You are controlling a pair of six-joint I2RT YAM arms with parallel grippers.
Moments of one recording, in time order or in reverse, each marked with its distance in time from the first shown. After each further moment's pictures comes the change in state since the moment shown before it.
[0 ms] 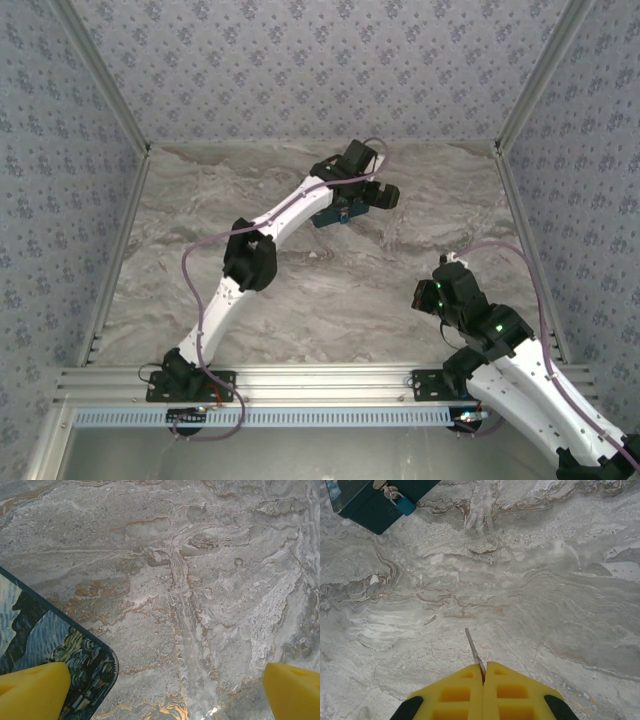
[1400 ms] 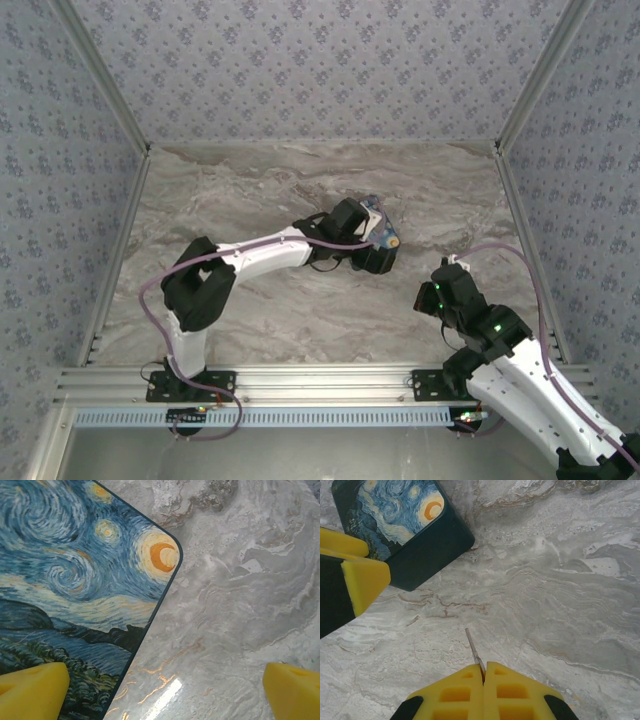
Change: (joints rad) left arm -0.190 -0.627 -1.049 0.438 0.041 -0.058; right arm -0.003 0.000 -0.014 -0.031 0.037 0.004
